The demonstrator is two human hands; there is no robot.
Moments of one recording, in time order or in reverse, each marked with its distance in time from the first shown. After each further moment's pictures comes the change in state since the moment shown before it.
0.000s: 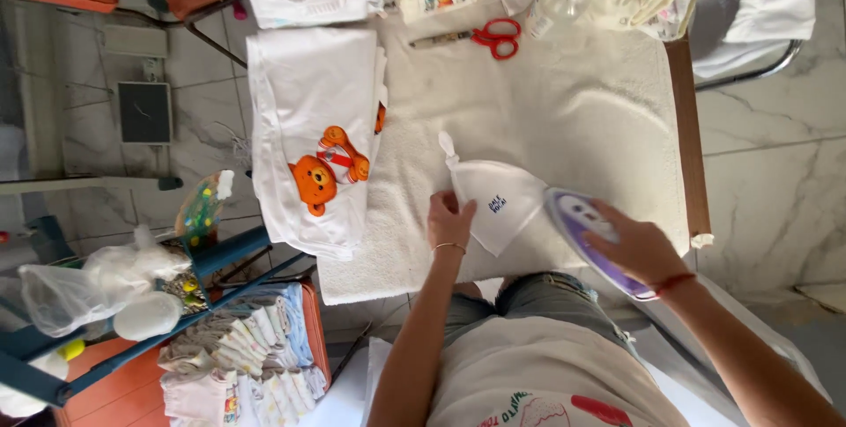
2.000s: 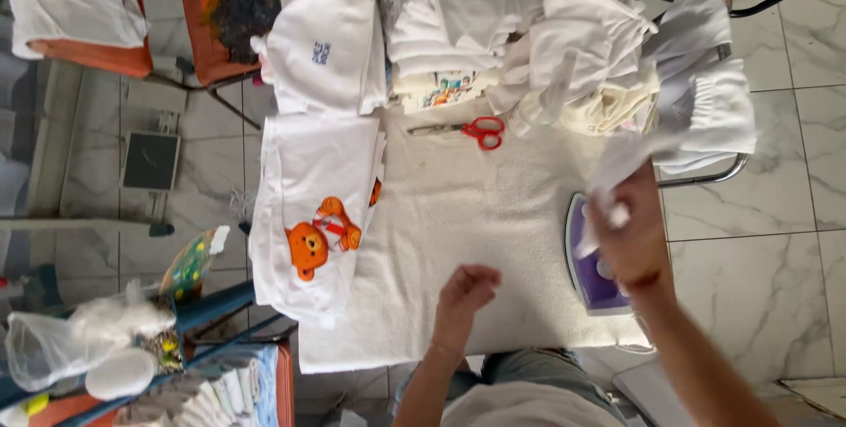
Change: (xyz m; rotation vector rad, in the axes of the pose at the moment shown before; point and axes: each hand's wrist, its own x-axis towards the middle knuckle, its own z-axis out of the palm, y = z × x) left_hand -0.069 0.074 -0.019 -0.824 -0.458 0.119; right_hand 0.050 -0.061 -0.106 0.512 0.850 -0.595
